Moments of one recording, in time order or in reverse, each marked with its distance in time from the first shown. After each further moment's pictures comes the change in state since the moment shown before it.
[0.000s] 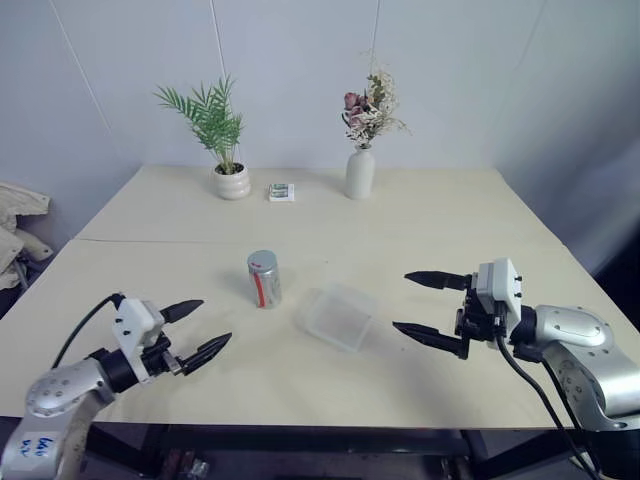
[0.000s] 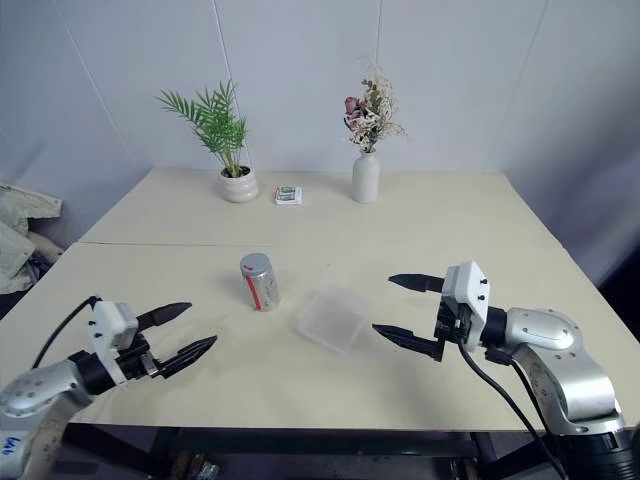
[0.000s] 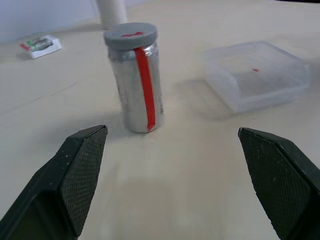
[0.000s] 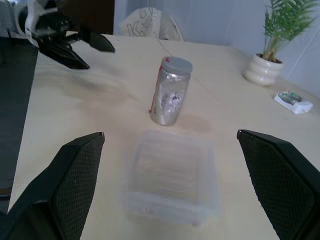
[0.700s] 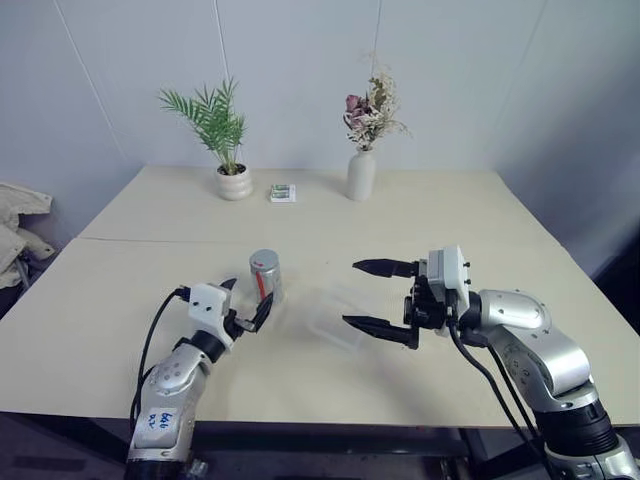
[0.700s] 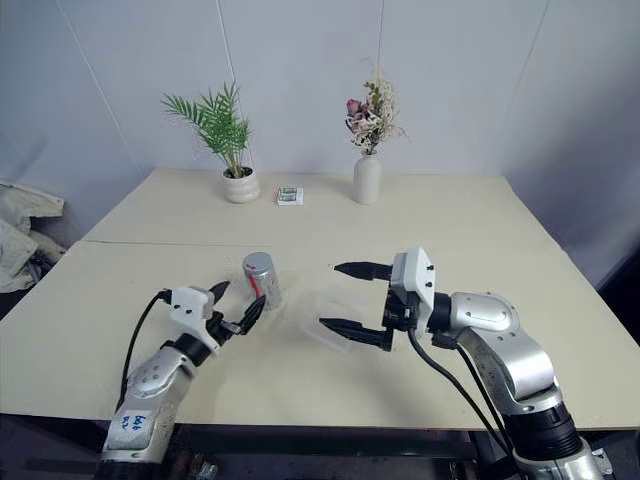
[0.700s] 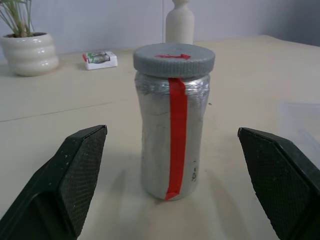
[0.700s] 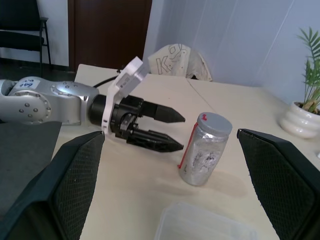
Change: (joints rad) left arm -0.229 -0.315 -0.175 0.199 0.219 -0.106 0.377; right arm -0.141 0.120 0.132 -0.051 0.001 0.050 -0.053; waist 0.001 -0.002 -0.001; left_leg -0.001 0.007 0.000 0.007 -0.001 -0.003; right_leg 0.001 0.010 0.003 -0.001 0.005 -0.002
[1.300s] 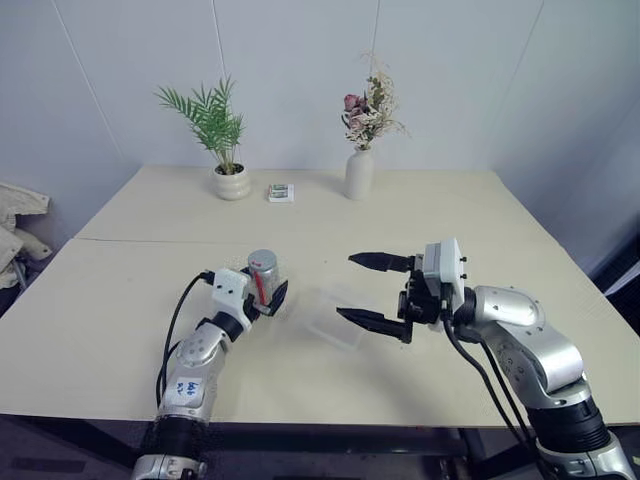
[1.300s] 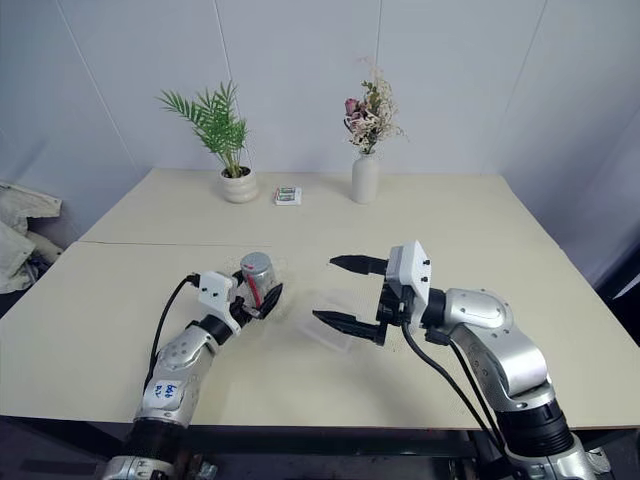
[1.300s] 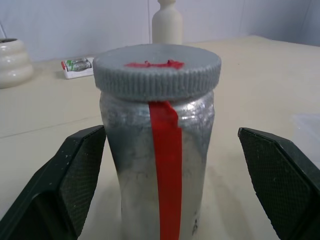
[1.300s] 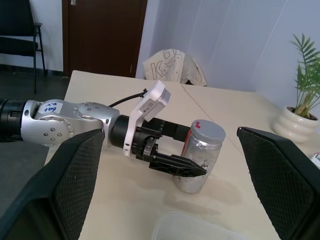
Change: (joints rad) left arm -0.226 -0.012 -0.039 0.353 0.052 -0.179 -0.020; right arm -0.012 0.033 0.004 -0.011 -0.002 0.010 -0.037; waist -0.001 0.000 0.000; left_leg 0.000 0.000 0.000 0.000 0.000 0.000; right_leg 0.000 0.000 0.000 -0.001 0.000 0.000
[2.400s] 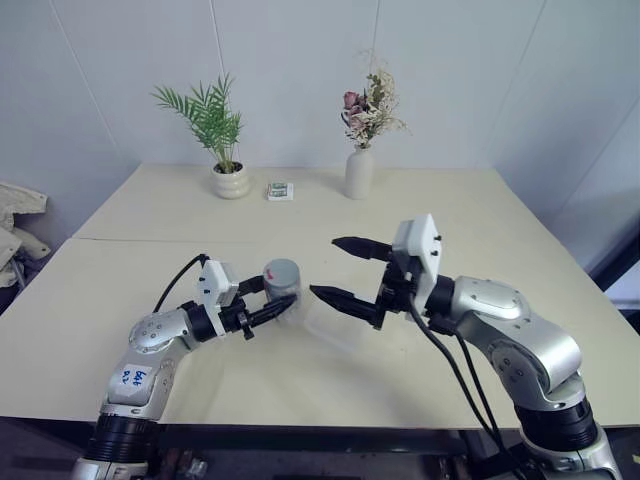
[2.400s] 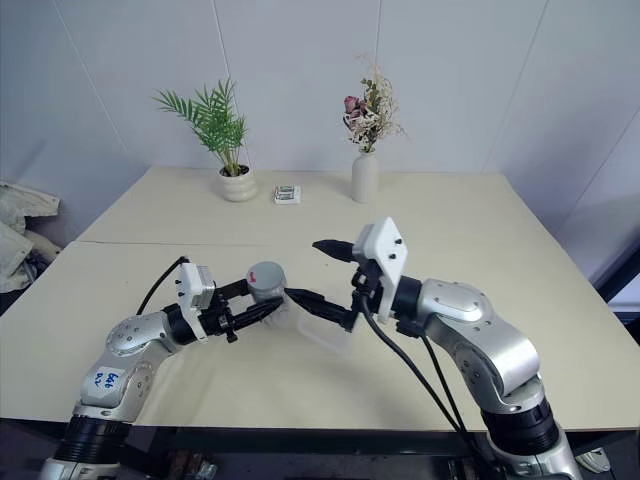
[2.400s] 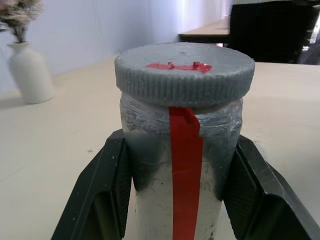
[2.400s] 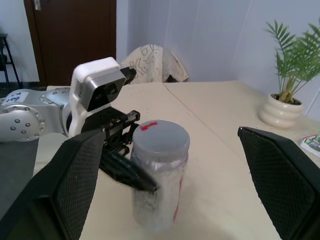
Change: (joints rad) left arm 0.071 0.272 -0.044 -0.367 -0.296 0.247 -0.563; right arm -0.103 0.086 0.042 -0.207 0.060 0.387 -0.346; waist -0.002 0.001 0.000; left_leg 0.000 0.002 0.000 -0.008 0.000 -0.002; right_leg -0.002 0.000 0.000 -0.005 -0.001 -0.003
